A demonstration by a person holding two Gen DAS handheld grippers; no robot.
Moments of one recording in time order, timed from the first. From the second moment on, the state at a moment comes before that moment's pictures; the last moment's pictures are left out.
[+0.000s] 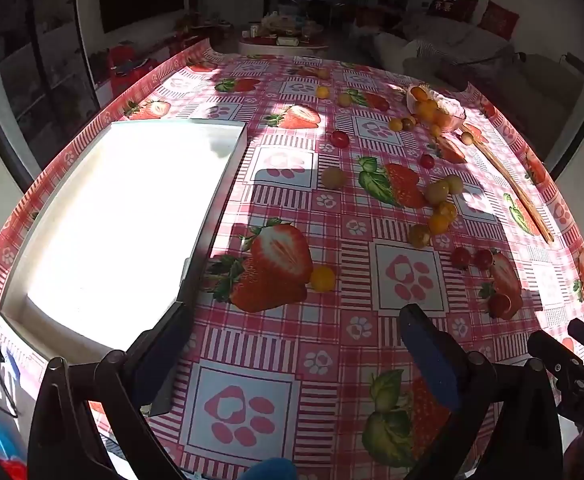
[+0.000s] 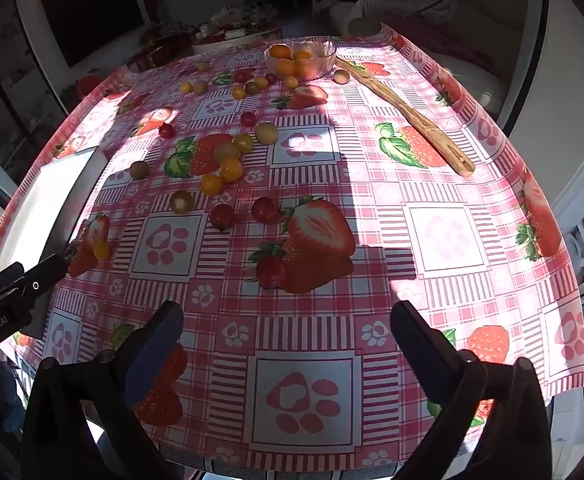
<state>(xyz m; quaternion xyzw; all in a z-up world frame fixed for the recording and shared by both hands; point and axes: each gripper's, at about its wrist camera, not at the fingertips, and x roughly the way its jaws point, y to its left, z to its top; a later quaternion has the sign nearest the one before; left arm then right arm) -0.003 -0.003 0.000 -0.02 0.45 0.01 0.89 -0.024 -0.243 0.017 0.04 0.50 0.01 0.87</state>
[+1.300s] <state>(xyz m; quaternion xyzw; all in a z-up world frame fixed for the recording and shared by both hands) 0.002 -0.004 -0.028 -0.04 0.52 -0.04 0.85 -0.004 -0.227 0.014 0.03 0.53 0.05 0.85</state>
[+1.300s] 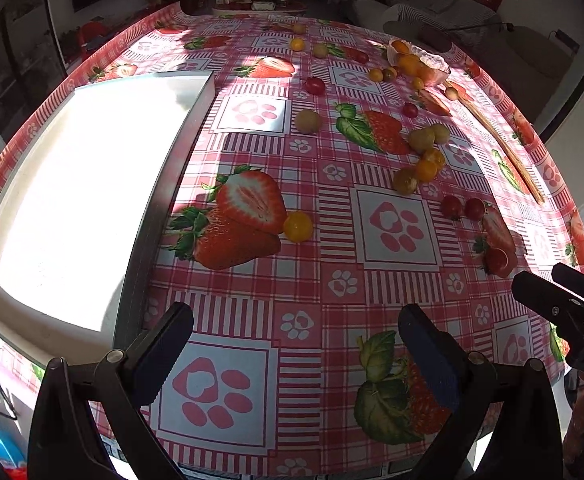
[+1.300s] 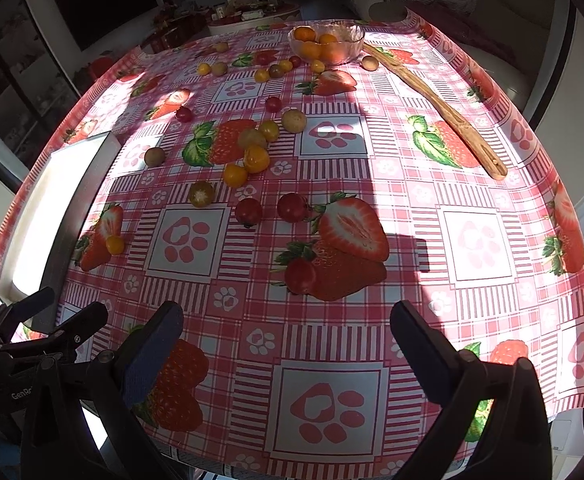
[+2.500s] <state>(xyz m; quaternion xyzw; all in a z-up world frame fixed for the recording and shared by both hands) 0.019 -0.012 -0.023 0.04 0.50 0.01 0.86 0.016 -0.225 0.001 0.00 0.54 0.05 0.84</state>
